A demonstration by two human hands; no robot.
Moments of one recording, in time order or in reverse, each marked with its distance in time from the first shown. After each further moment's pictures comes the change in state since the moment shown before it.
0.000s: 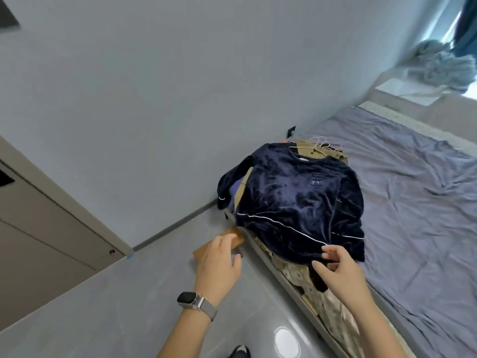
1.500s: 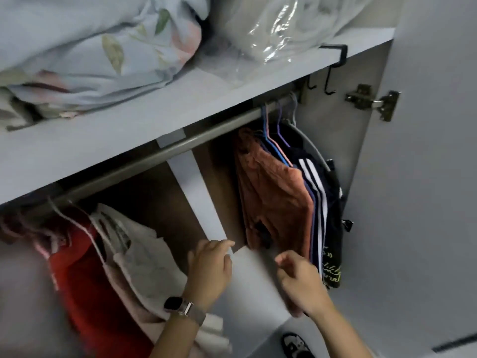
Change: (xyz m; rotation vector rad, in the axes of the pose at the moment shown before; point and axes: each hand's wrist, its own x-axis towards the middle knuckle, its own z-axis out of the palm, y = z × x) left_hand -1.004 -0.206 -0.119 0.229 0.754 -1.394; right_hand -0.870 0.046 0.287 -0.425 -1.650 -1.031
